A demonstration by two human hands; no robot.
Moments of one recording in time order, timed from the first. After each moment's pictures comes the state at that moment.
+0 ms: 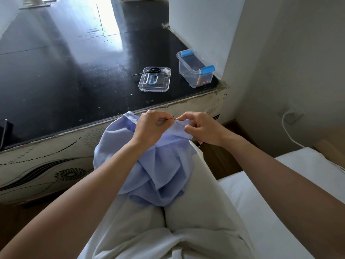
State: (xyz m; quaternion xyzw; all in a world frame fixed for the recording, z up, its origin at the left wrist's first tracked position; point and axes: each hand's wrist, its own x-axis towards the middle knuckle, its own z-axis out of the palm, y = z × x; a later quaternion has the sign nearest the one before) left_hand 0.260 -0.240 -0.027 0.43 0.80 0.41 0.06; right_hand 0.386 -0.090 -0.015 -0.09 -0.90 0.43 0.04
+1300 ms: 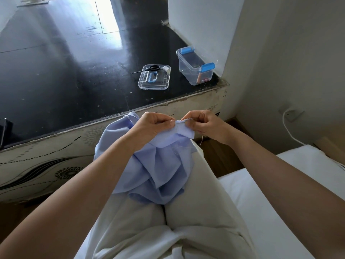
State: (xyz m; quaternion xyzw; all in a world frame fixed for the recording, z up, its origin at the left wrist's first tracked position) left_hand 0.262 -0.249 -0.012 0.33 0.73 0.49 0.34; right_hand 0.395 -0.078 -0.021 -0.09 -0.80 0.59 0.00
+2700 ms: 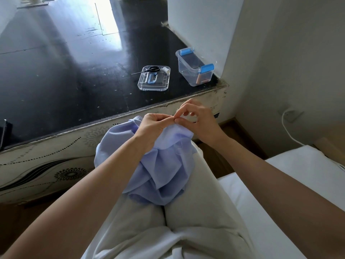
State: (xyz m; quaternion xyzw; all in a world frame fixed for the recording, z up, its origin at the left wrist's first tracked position) left_hand 0.280 -0.236 -0.005 0.18 0.75 0.54 0.35; right_hand 0.372 -0.099 -0.030 -0.06 -0.86 0.42 0.27
